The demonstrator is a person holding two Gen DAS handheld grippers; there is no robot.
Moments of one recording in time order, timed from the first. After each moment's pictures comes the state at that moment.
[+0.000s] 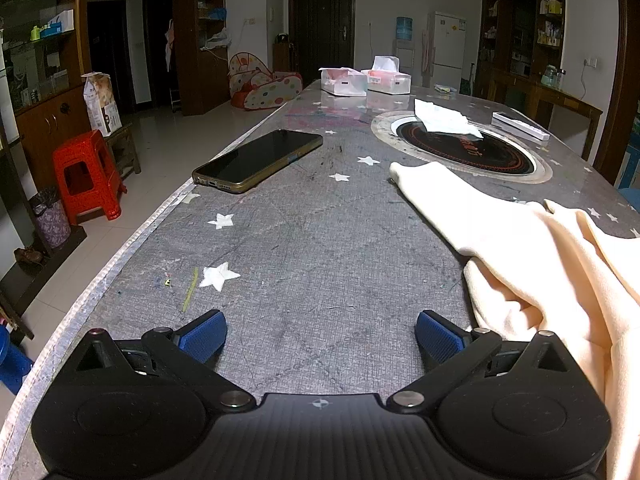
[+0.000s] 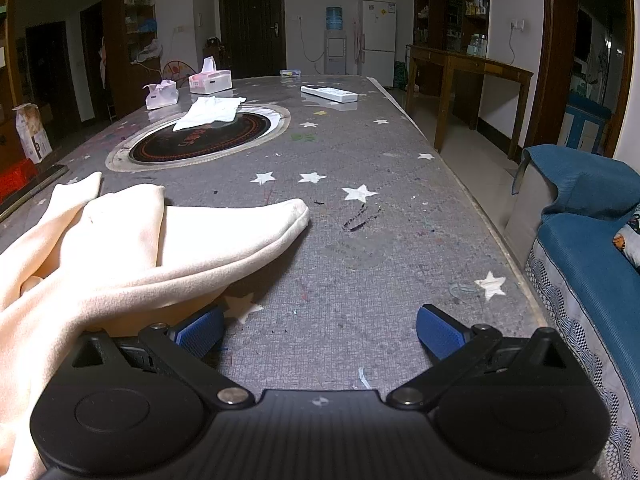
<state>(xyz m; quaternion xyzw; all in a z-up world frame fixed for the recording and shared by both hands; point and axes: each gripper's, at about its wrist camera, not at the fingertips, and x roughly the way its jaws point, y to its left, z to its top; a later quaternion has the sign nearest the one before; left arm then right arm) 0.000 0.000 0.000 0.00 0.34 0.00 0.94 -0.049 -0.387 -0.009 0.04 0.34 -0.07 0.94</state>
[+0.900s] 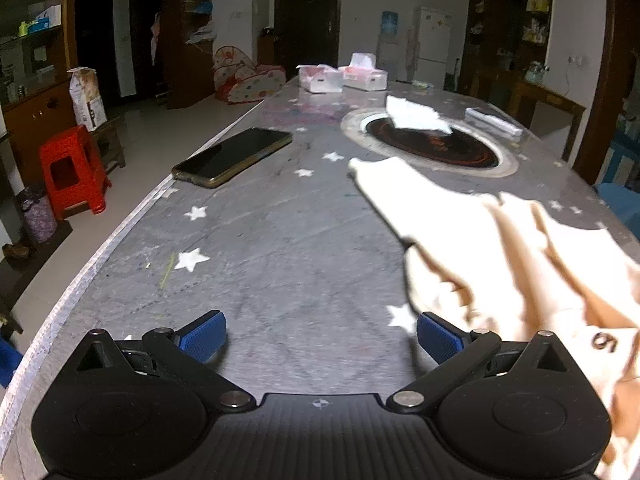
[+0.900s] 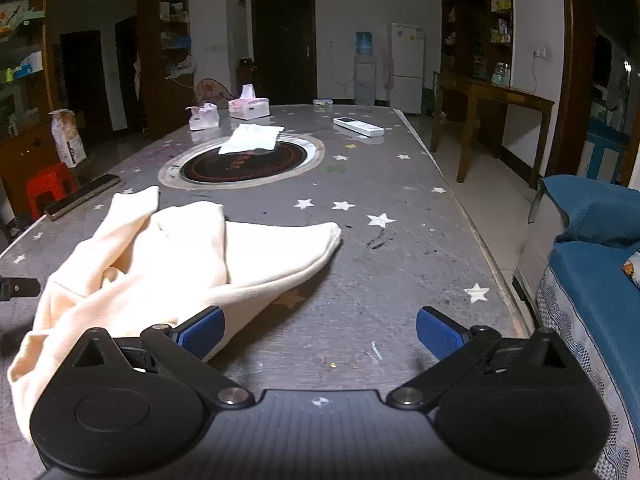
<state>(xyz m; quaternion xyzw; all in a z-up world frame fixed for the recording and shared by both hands) -0.028 -0.022 0.019 -0.01 0.34 -0.03 0.94 -0.106 -0.372 0.034 0.02 0.31 -0.02 0.95</state>
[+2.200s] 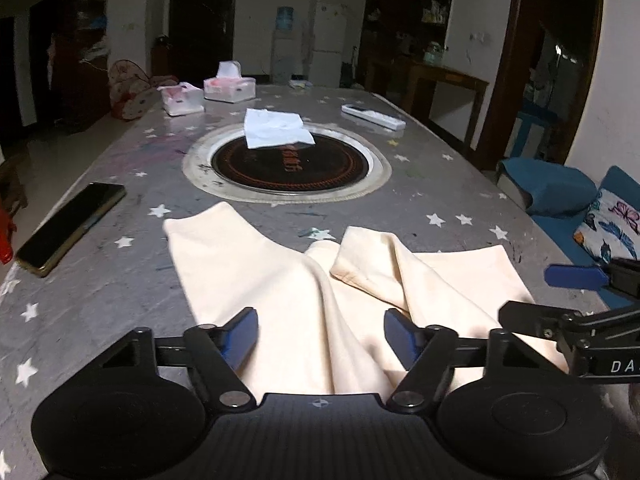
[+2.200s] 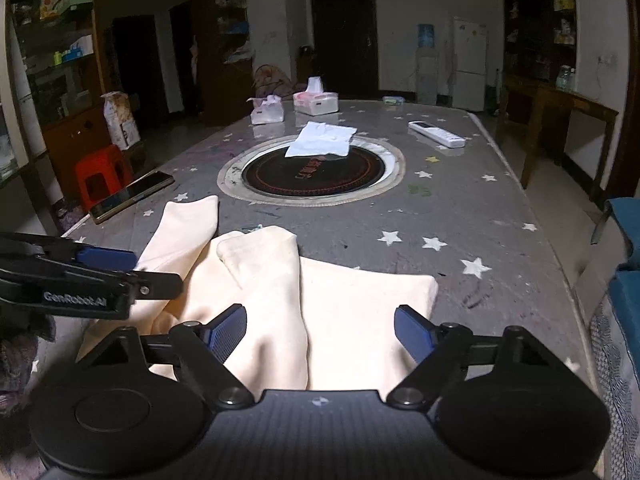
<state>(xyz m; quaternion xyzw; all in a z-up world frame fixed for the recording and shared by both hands) 0.036 -0.124 0.038 0.02 0.35 -0.19 0.92 -0.032 -0.339 0.046 0.01 0.33 0.08 0.94</state>
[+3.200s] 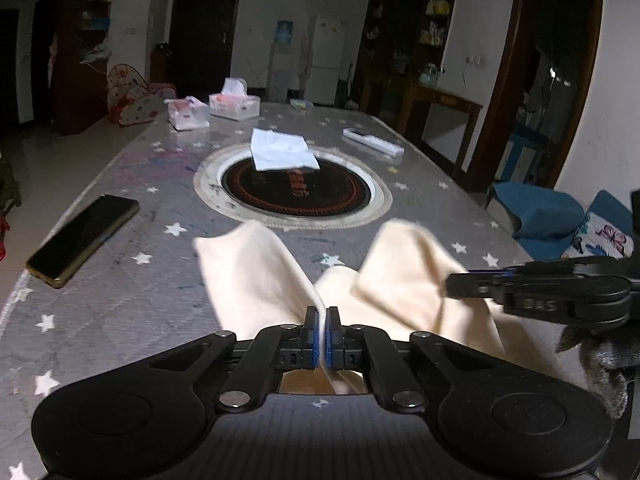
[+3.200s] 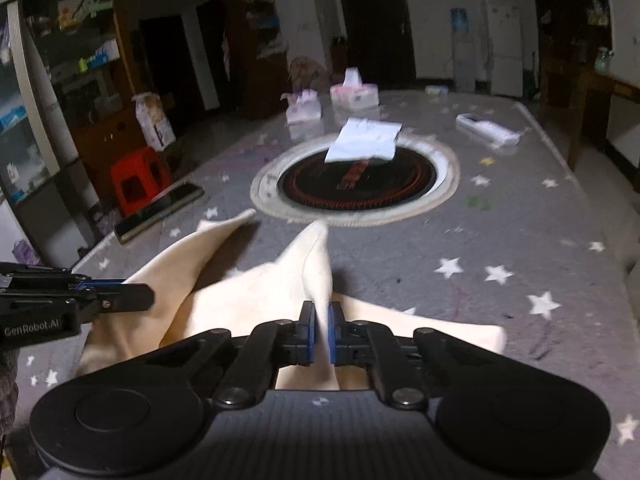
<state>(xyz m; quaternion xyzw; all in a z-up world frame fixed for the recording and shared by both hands) 0.017 -0.084 0.069 -0.01 0.32 -0.19 0.93 0.010 -0.333 0.052 0.04 0.33 0.13 0.93</state>
